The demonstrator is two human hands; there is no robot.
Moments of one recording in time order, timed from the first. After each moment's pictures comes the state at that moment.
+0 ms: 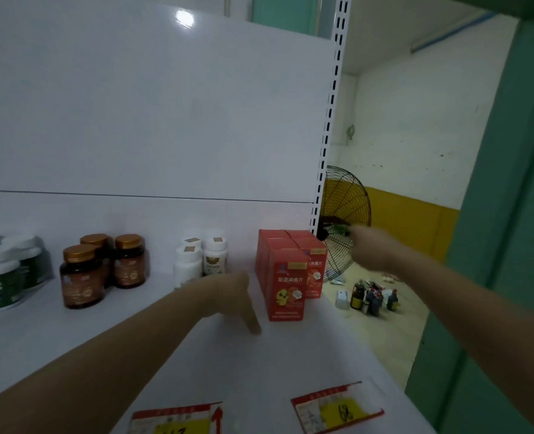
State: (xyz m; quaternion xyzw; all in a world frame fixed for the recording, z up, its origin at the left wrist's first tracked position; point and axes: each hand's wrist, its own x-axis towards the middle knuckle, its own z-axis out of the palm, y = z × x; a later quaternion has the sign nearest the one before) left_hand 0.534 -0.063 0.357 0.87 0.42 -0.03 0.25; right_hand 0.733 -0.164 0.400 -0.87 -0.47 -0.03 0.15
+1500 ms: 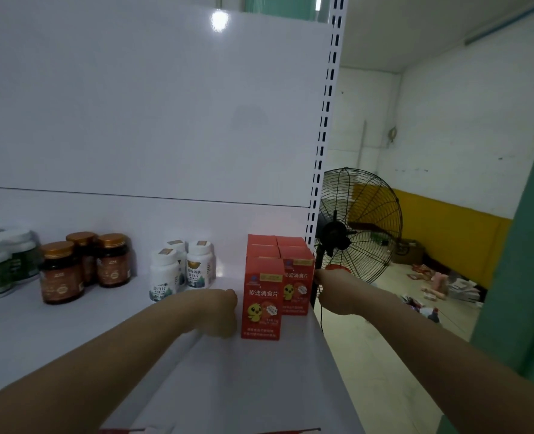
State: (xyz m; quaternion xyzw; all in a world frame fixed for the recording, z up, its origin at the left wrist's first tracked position) left_hand 0.580 -0.059 0.335 0.85 0.50 -0.07 0.16; right_hand 0.772 -0.129 0.352 -0.78 -0.62 0.01 0.00
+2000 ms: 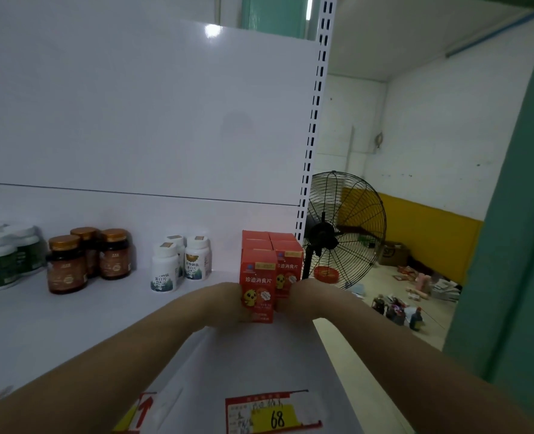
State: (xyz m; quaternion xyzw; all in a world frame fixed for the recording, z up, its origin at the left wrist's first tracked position) left_hand 0.578 -0.109 0.348 0.89 0.40 0.01 0.21; right_hand 0.716 -0.147 0.358 -0.68 -0.68 -0.01 -0.25
